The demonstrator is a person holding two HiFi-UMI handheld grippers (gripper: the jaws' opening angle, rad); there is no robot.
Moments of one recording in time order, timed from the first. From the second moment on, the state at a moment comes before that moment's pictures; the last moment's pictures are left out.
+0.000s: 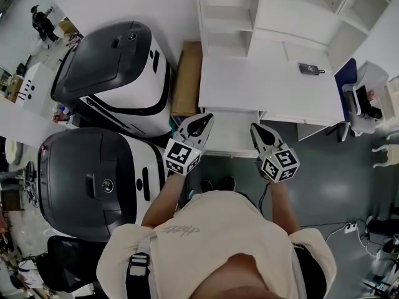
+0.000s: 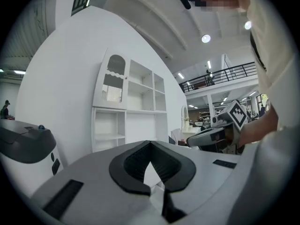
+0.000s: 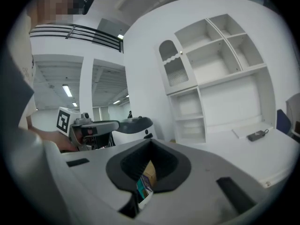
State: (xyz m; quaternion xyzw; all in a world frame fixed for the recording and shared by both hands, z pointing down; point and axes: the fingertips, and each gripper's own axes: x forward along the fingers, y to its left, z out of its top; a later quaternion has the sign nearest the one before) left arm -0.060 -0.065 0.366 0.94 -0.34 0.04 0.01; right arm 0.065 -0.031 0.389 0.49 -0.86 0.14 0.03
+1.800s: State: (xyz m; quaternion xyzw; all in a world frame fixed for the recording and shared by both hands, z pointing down) left arm -0.086 -0.077 0.315 0.92 -0.38 -0.01 0.01; right arm 0.085 -0.039 0.300 0.51 -0.86 0.05 0.01
